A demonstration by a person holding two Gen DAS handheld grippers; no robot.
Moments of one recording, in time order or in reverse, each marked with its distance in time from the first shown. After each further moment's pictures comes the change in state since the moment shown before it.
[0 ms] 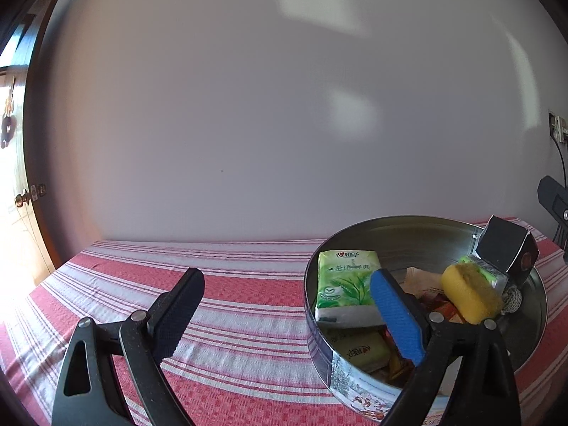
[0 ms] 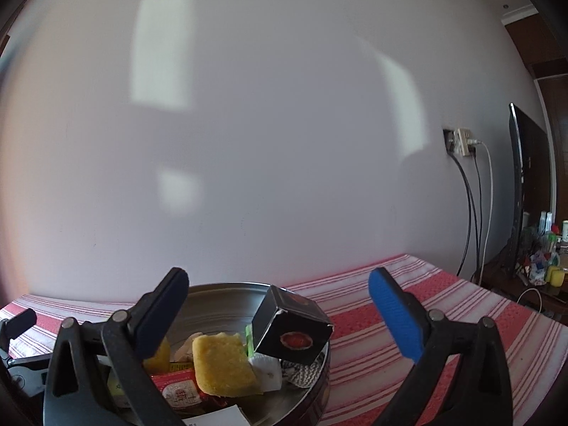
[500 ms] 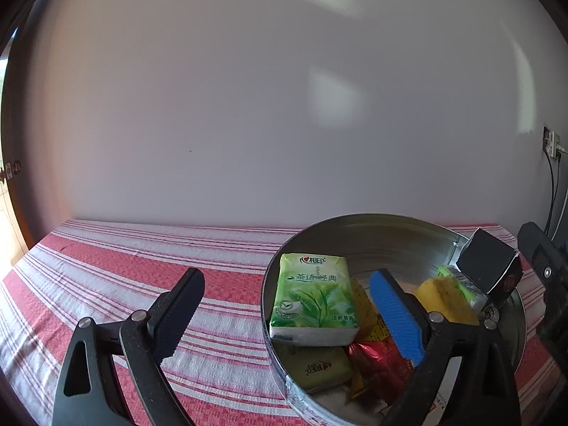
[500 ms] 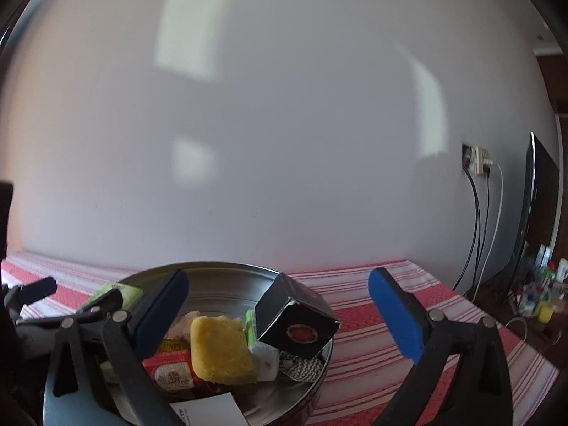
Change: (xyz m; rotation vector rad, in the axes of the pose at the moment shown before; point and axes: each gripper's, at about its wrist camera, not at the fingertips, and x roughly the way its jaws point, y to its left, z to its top) left arm 0.026 -0.007 0.014 -0.067 0.090 -0.101; right arm 0.027 -0.007 0.004 -0.096 0.102 0.022
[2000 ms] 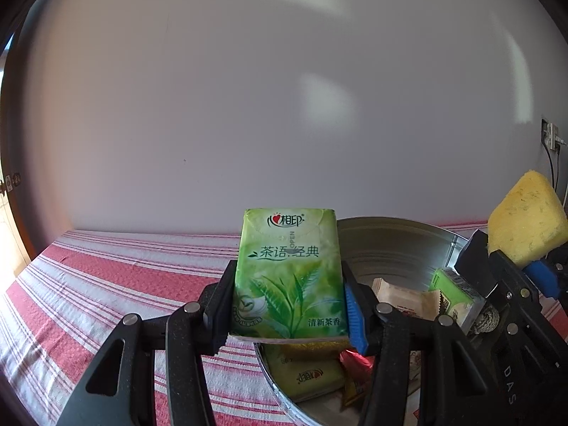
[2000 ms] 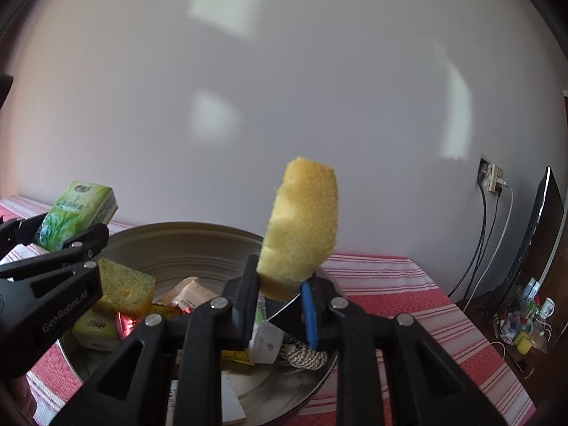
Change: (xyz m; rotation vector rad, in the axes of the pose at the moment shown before) left arm 0.000 -0.006 -0.003 0.027 -0.001 0.004; right arm 0.003 0.042 -0.017 -0.244 0.101 -0.010
